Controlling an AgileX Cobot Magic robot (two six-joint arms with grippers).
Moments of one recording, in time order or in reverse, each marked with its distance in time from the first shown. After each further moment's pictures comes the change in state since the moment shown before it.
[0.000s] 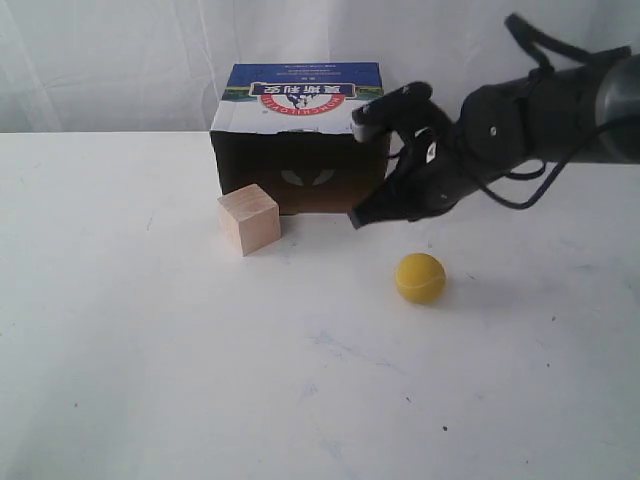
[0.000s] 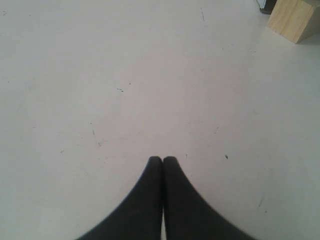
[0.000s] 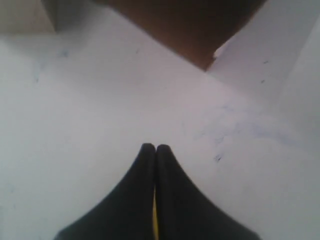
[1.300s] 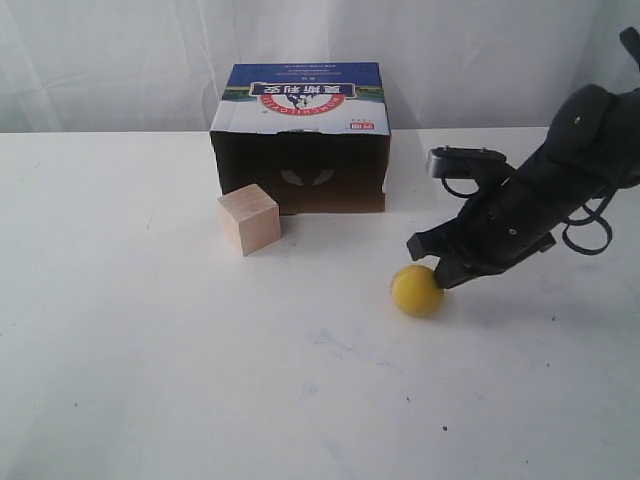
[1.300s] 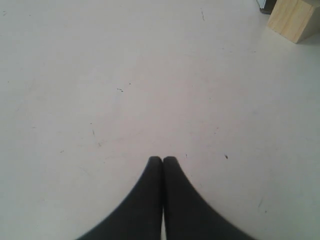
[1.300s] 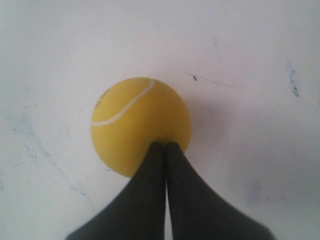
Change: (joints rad) left arm 0.000 0.000 0.000 0.000 0.000 0.000; right arm -0.217 0.047 0.078 0.523 0.315 -0.365
